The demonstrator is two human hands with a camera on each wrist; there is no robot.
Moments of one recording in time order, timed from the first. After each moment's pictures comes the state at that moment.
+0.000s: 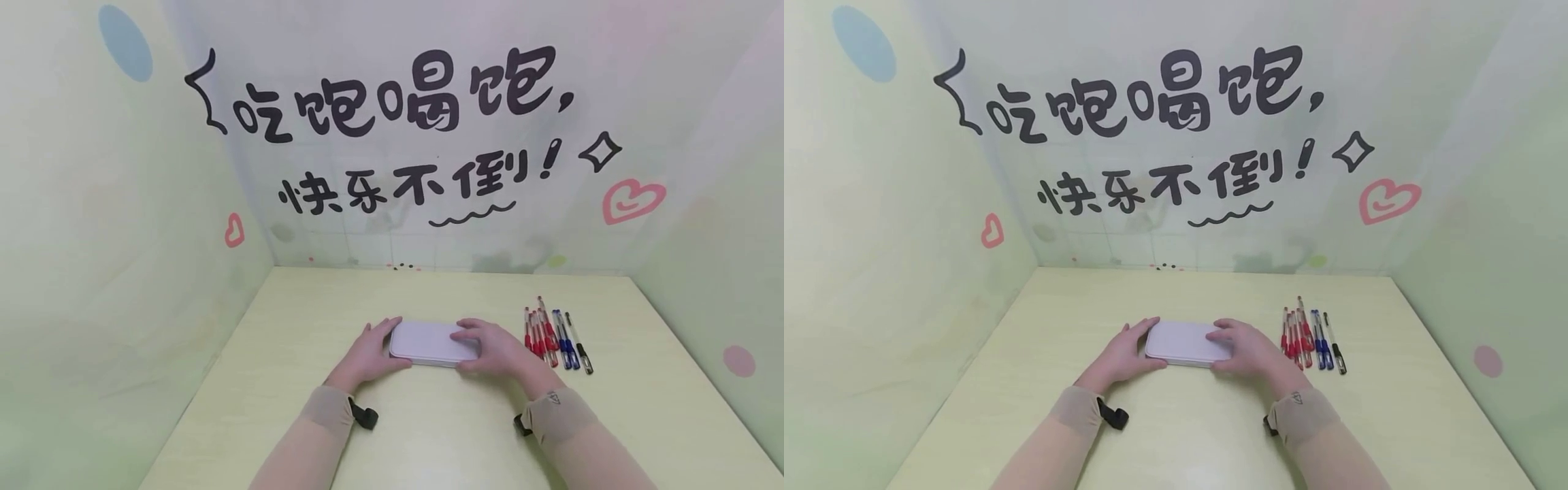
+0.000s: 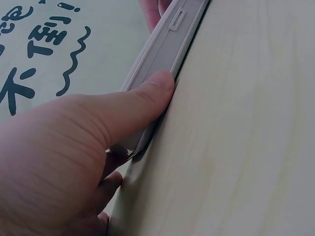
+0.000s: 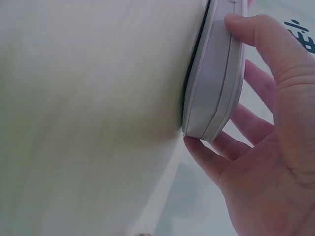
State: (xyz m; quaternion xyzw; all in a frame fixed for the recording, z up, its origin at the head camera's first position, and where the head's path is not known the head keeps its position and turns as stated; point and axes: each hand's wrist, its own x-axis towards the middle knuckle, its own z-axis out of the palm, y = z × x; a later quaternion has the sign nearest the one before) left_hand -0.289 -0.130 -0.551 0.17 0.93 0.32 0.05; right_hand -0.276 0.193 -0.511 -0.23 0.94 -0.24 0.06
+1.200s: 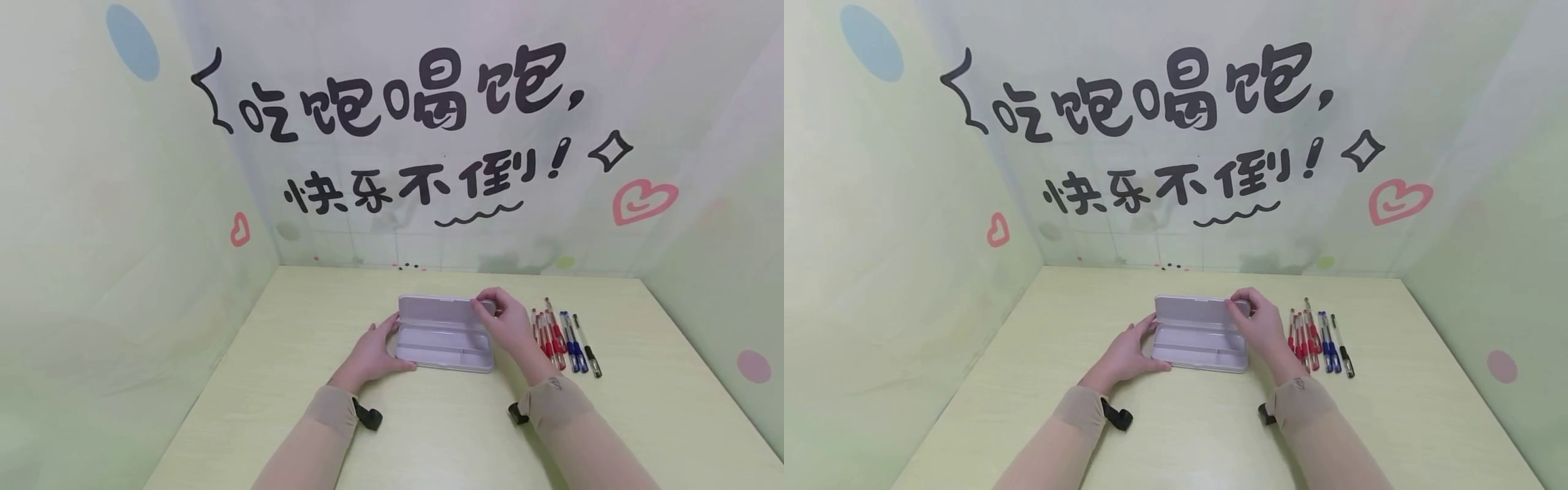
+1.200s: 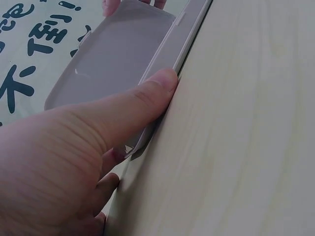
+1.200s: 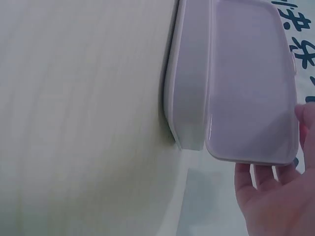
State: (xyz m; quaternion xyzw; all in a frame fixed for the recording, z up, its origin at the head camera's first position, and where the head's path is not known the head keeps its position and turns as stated) left_hand -0.291 -0.130 -0.550 0.16 0.92 0.36 0.04; right_hand -0.304 0.189 -0.504 -0.05 0.86 -0.50 -0.10
